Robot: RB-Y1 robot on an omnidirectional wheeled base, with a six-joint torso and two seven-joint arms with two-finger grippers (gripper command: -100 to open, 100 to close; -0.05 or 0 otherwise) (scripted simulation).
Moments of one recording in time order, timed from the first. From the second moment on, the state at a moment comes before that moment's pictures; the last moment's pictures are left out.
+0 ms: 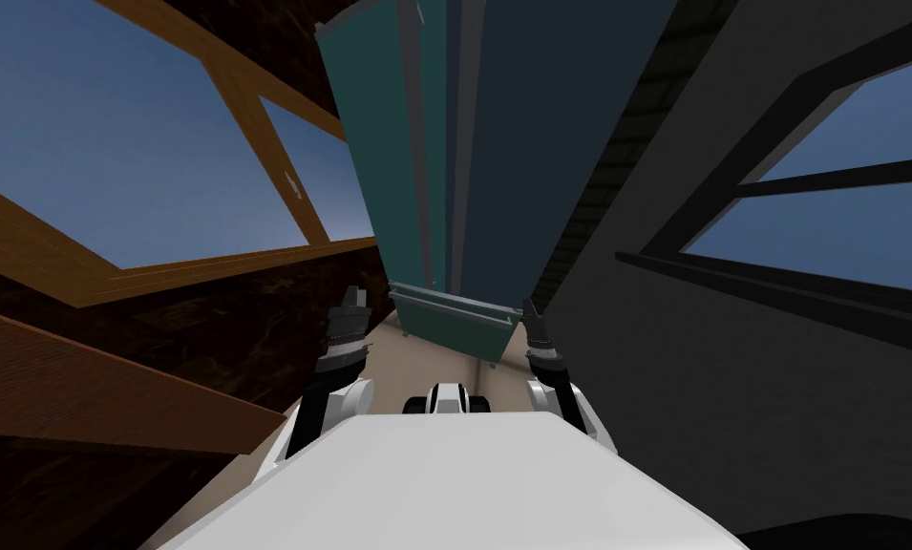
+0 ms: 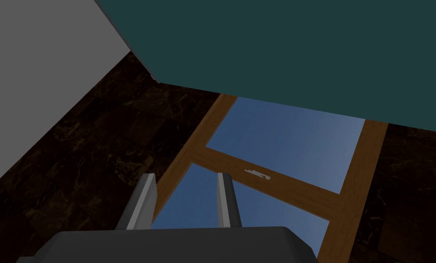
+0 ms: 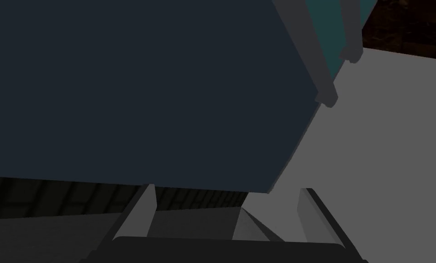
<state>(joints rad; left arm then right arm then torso) 0.48 -0.02 0.02 -2.22 0.06 -0.51 -0.13 0.41 -0.16 -0.04 -2.01 0.07 -0.70 0.43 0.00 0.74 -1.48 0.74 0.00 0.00</state>
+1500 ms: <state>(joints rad) 0.48 -0.02 0.02 -2.22 0.06 -0.51 -0.13 0.35 -0.18 -0.10 -1.82 0.21 -0.84 0.81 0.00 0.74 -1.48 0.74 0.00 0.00</state>
